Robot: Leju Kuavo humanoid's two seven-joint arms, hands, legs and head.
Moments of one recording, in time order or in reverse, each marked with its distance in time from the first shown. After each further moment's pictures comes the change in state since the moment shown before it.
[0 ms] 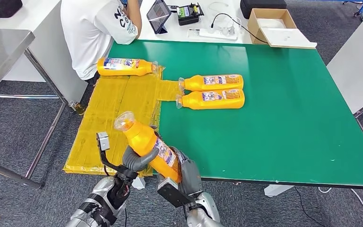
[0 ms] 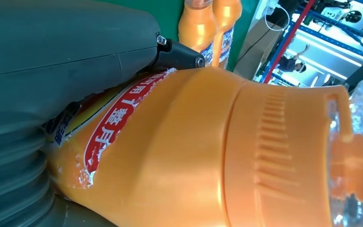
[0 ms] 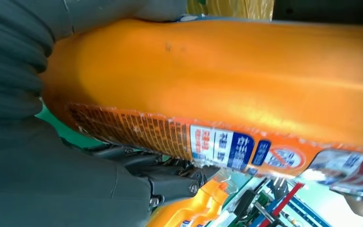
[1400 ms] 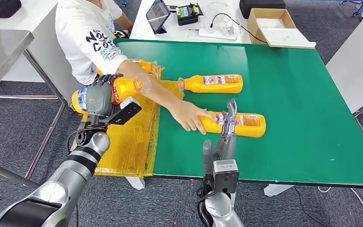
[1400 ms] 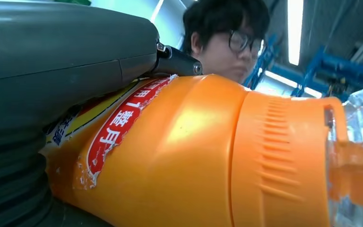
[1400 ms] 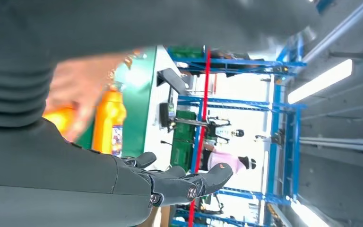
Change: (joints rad) left arm -0.372 0.063 0.170 0.202 -1.447 1.098 0.122; right arm 0.168 -0.064 -0.082 -0.843 -0.288 0.044 -0.005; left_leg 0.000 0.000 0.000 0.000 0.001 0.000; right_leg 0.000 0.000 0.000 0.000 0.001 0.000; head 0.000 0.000
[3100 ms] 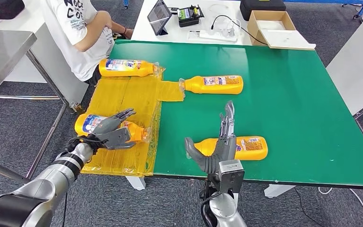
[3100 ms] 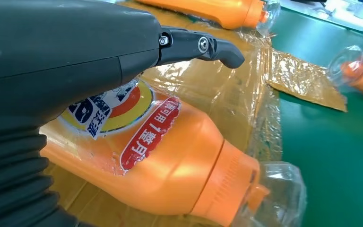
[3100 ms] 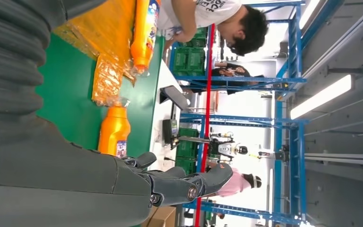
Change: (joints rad) left arm -0.032 0.130 -0.019 0.312 0.069 -0.716 -0.240; right arm 0.013 -0.017 -0.022 0.006 -0.043 0.116 0.000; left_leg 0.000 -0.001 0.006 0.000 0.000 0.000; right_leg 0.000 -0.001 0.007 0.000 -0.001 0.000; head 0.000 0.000
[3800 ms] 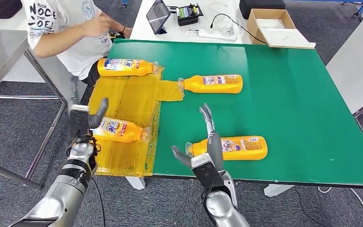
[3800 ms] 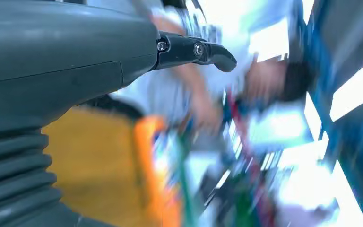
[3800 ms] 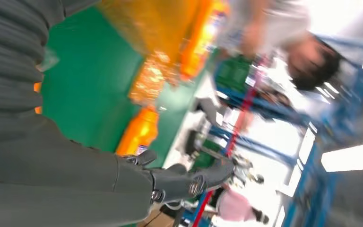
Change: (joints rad) left arm 0.180 -0.146 0.256 -0.455 0.680 0.512 -0.158; right arm -0.053 -0.042 -0.010 0.111 0.348 0.075 0.208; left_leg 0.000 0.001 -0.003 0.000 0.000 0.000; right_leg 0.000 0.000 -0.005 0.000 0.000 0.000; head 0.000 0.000
